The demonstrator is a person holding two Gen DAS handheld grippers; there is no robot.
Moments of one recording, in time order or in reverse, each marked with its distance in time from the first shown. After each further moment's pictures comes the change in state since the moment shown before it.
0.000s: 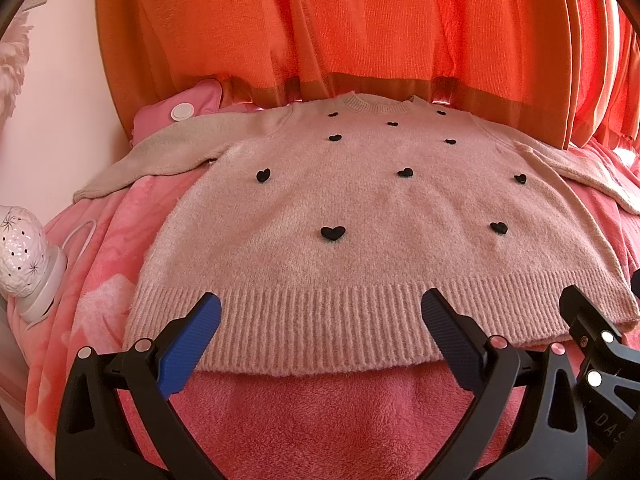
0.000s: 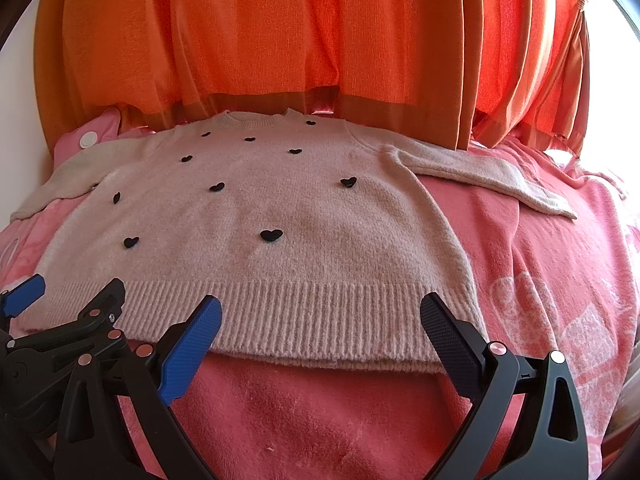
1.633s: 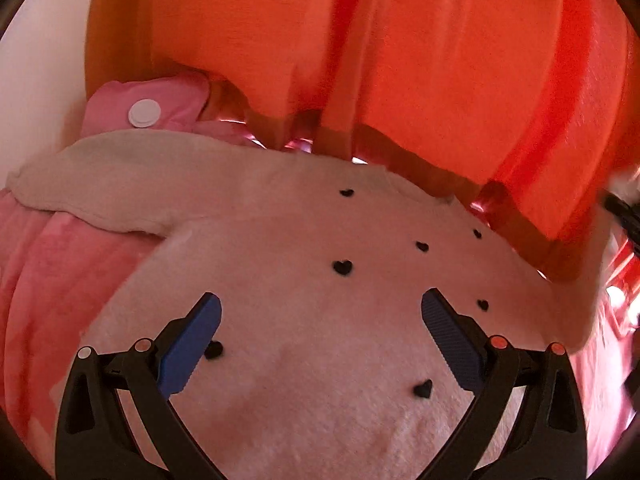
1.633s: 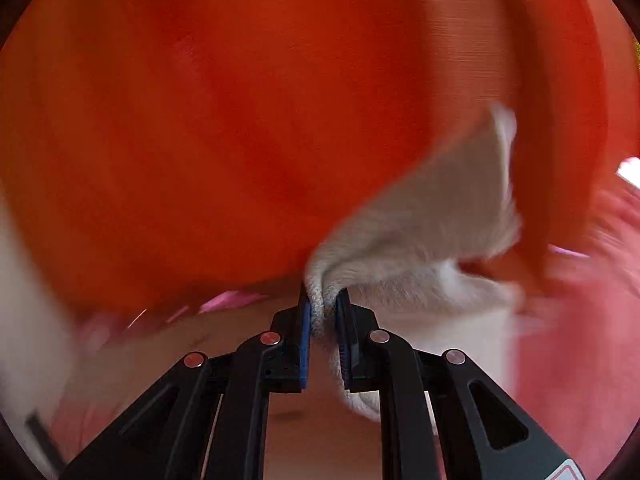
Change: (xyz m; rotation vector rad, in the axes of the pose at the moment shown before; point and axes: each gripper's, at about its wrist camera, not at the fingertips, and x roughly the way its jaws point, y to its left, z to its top) left arm 0.128 0.050 0.149 -0.328 -0.025 -0.136; right arm 0.152 -0.013 0.290 0.095 -0.096 0.447
